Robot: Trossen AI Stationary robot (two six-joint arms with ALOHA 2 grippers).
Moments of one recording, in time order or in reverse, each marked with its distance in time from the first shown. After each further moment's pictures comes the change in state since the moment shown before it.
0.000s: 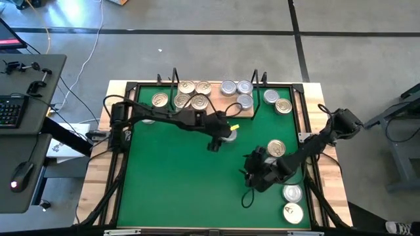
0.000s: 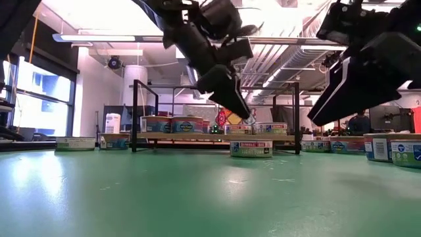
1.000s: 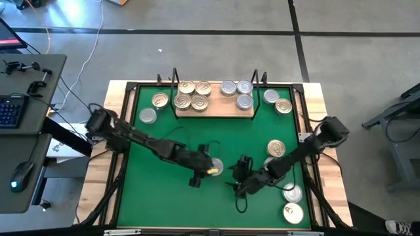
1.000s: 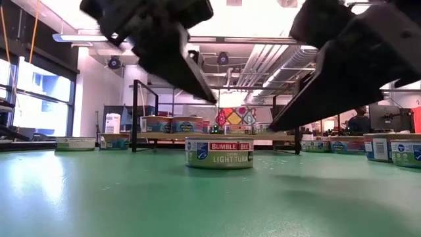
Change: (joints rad) left arm -0.370 -0.234 -0.385 0.272 -0.086 -0.437; right arm -0.041 0.202 0.040 0.459 -0.157 -0.162
